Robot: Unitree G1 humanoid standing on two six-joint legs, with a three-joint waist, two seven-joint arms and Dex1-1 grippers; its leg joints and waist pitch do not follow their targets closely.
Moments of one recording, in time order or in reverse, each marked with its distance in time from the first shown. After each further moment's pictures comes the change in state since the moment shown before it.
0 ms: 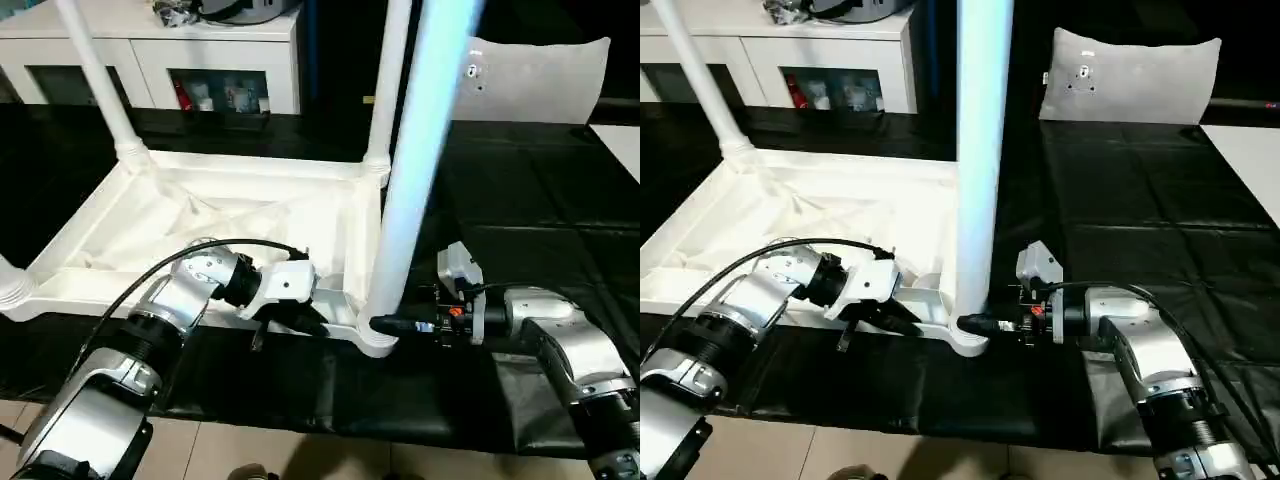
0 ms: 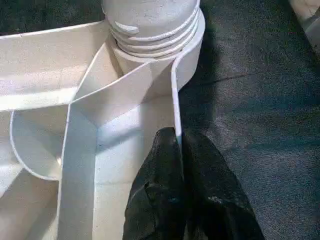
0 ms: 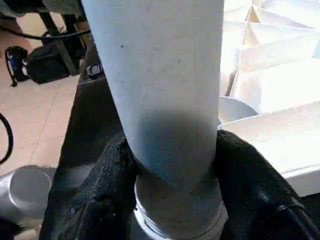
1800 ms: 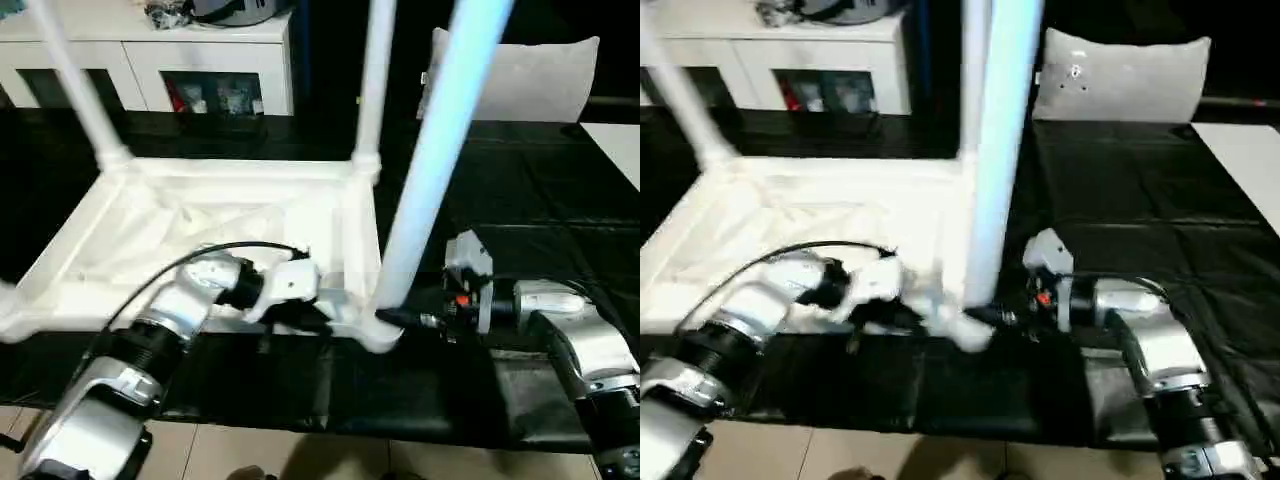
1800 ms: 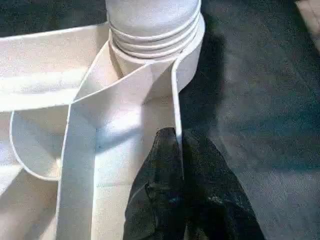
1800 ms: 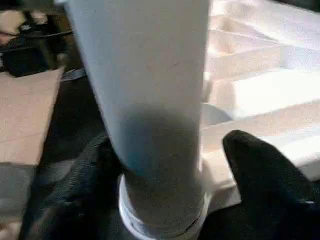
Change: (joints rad) left arm 0.023 0.006 -0.004 -0.043 0.000 0.039 0.023; right arm -0.026 -0.017 -0.008 0.013 -0.030 -0.058 0.007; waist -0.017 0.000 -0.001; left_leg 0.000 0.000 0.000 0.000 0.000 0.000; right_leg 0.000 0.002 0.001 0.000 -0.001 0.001
